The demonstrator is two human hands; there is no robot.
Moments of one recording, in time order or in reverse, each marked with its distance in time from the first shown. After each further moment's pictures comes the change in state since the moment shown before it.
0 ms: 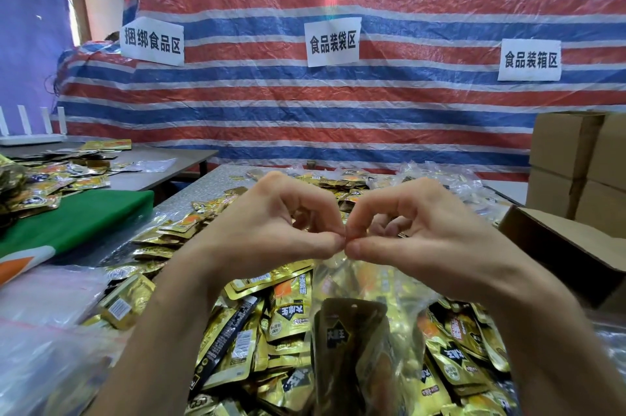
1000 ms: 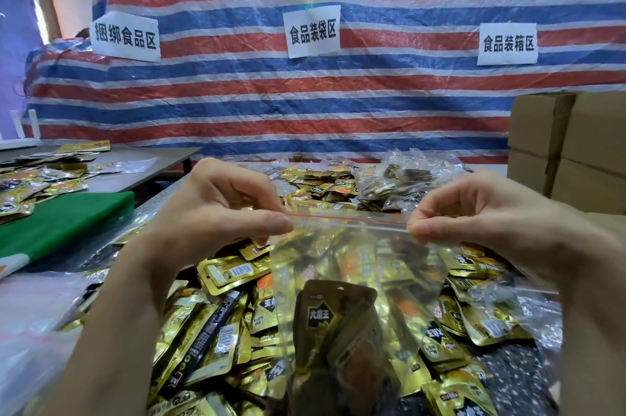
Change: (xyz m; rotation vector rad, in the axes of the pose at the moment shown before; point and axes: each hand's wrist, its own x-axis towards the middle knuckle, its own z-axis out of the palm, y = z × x) left_hand -0.006 -0.020 -0.011 -0.257 0.087 0.018; right_hand -0.040 0.039 -0.054 0.255 -0.036 0.269
